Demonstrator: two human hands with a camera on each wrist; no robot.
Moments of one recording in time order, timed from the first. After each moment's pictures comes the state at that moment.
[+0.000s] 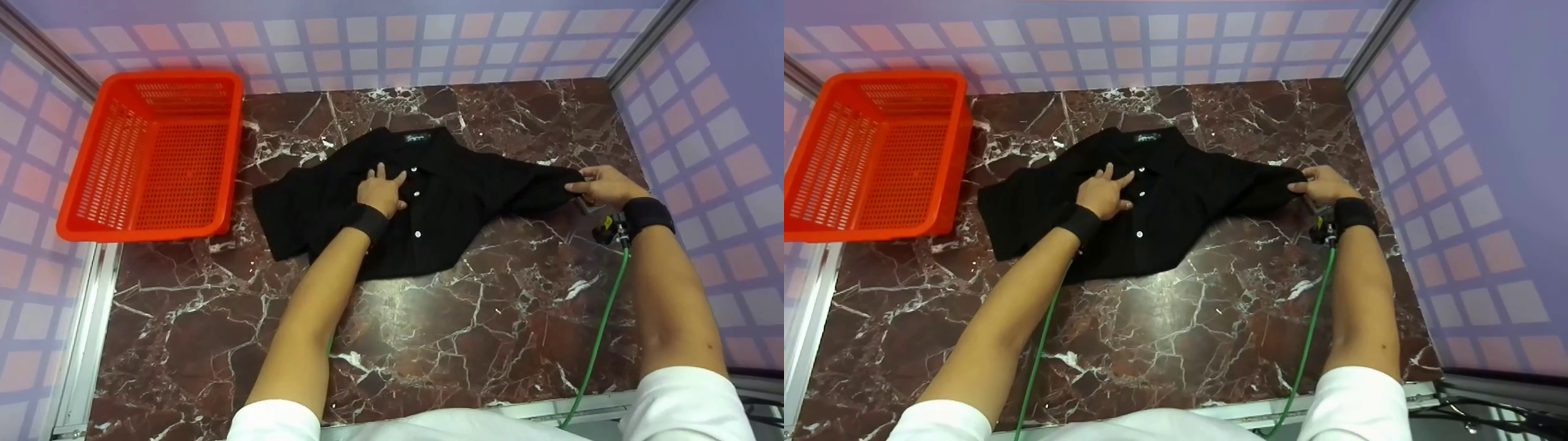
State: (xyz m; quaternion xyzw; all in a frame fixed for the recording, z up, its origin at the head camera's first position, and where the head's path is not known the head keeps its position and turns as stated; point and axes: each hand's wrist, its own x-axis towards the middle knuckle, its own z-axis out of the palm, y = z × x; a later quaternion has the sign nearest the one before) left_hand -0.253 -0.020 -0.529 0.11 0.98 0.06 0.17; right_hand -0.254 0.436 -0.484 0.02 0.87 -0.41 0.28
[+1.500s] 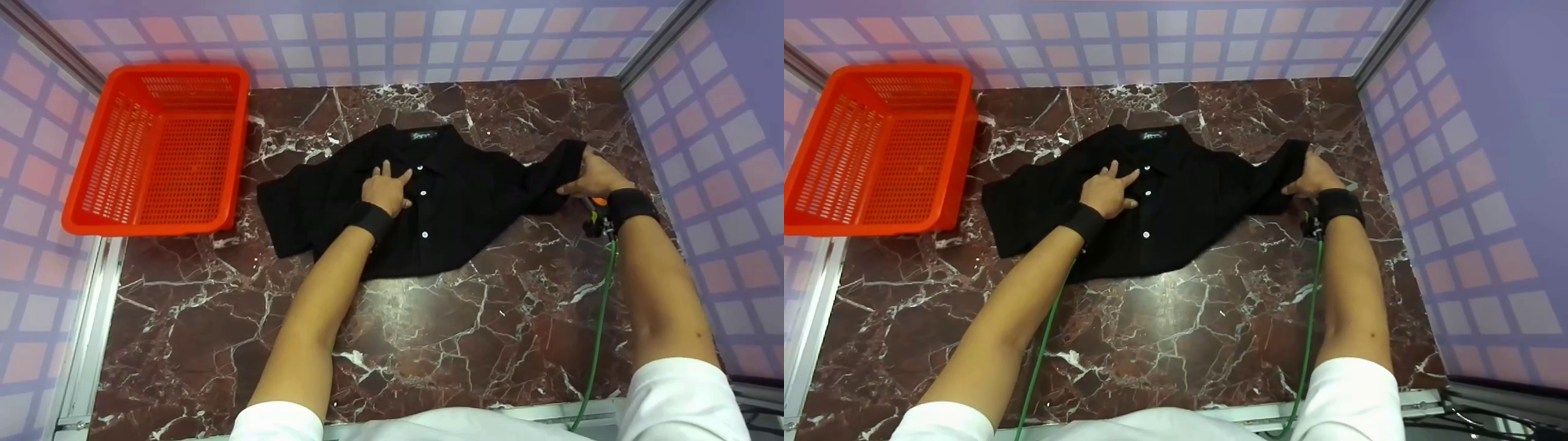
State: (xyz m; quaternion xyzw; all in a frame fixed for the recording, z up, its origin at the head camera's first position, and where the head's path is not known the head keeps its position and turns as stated) left_hand -0.254 -0.020 -0.530 0.11 0.98 0.04 0.16; right_hand -0.284 0.407 -0.485 -0.01 0.93 -0.25 0.29
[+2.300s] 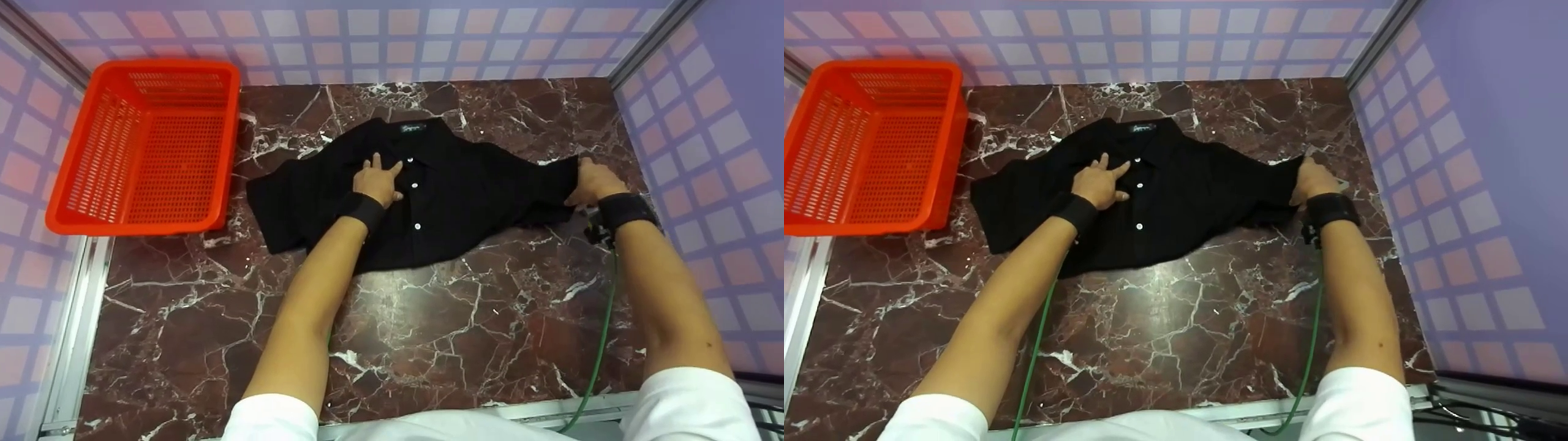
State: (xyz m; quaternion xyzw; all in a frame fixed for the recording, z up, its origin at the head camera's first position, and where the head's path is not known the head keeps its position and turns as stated) left_hand -0.270 -0.025 -0.529 0.10 0.98 0.06 0.18; right_hand -0.267 0.400 -0.479 0.03 0.96 -0.12 0.26
